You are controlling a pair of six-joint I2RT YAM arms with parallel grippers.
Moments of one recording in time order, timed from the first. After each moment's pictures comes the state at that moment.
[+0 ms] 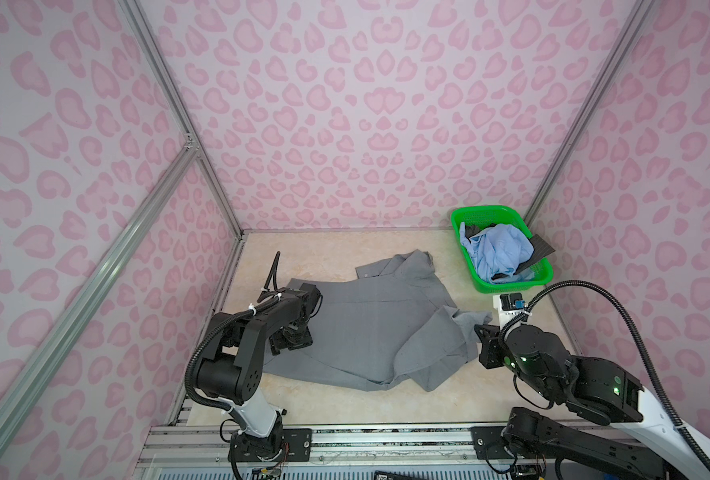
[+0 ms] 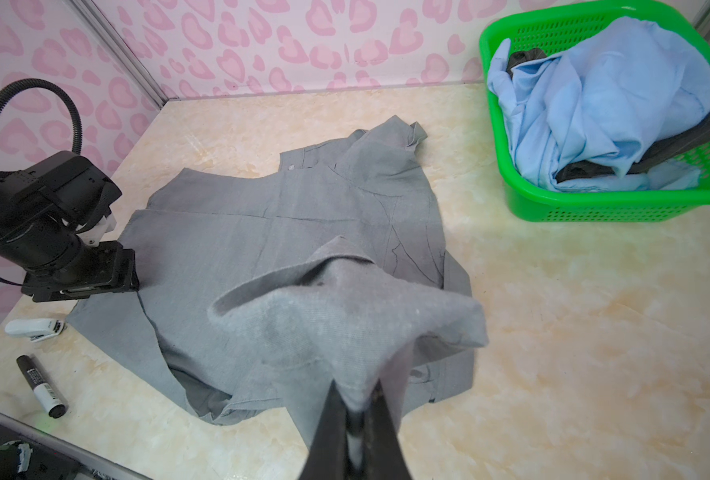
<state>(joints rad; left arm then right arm) -0.27 1.70 0.96 -0.98 -0.35 -0.72 1.00 0.66 0.99 -1.01 0.54 0.63</state>
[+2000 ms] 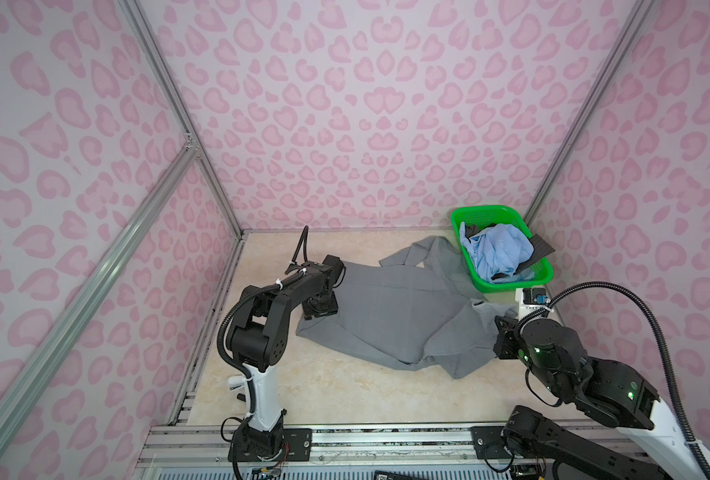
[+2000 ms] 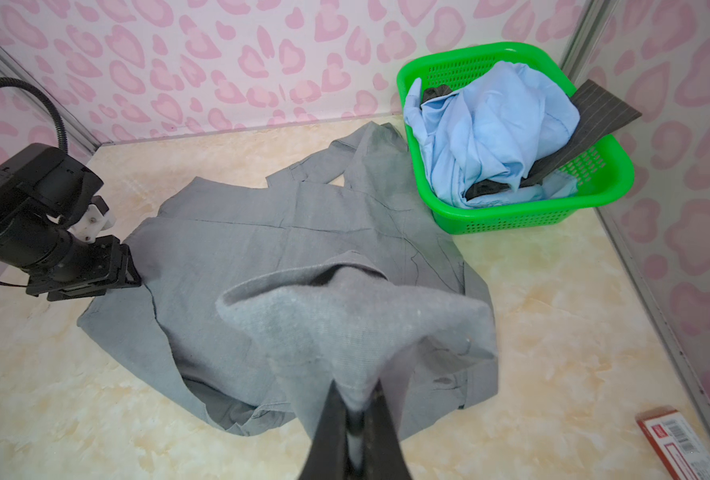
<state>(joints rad) -0.37 1.96 1.36 -0.93 -0.23 -0.67 0.84 0.63 1.02 -1.03 0.57 0.57</state>
